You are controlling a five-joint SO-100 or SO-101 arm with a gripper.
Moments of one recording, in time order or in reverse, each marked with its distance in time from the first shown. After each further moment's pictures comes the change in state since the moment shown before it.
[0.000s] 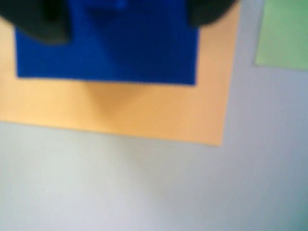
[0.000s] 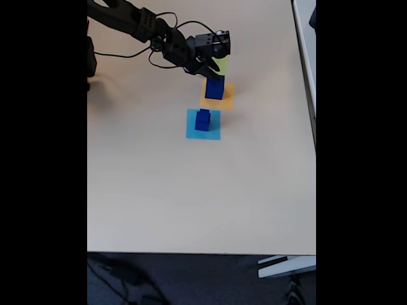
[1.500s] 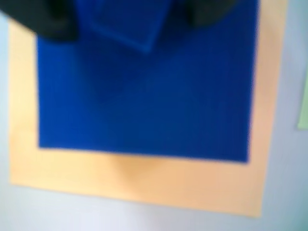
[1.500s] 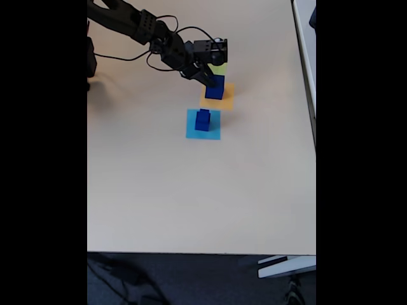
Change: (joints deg) arm 1.8 -0.4 -0.5 6.7 -1.1
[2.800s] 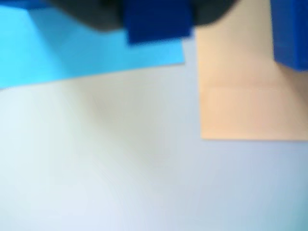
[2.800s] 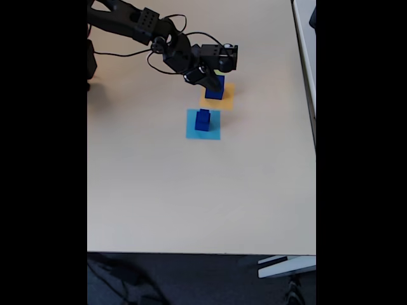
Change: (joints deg) arm 9.5 0.0 -14.7 15.3 -4.3
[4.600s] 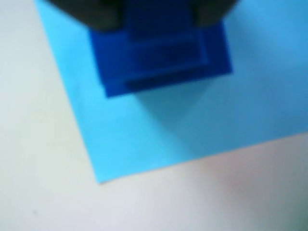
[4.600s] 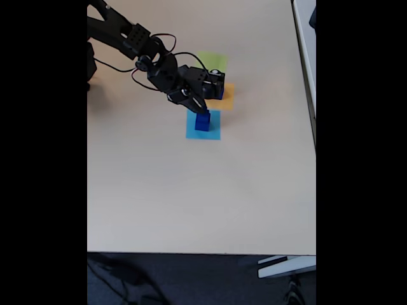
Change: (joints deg) arm 7.5 2.8 9.7 -5.7 2.0
